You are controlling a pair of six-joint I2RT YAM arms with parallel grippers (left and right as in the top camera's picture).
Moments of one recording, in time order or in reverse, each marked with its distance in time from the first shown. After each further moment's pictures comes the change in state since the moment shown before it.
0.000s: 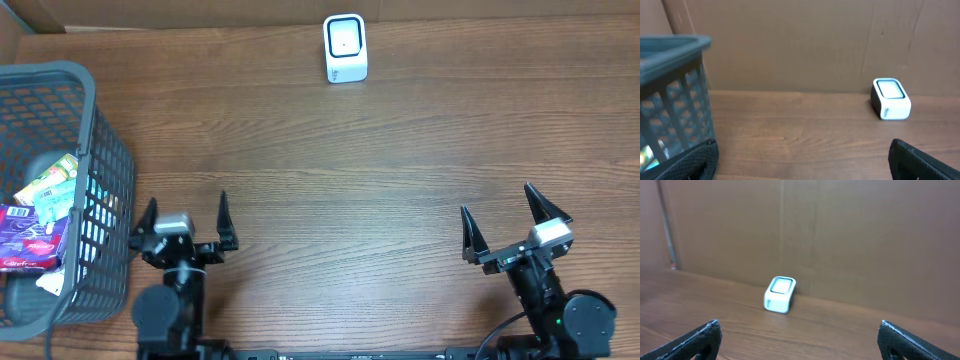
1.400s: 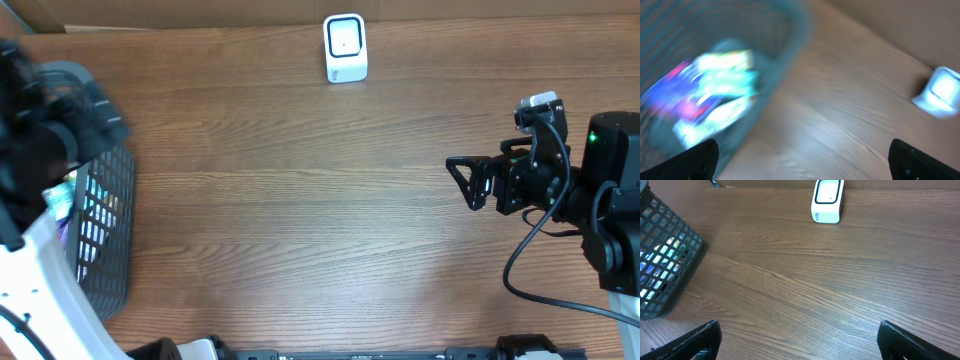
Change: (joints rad) left arm 0.361 1.275 1.924 -1.497 -0.014 -0.341; right arm 0.000 0.944 1.083 -0.975 -0.205 0.004
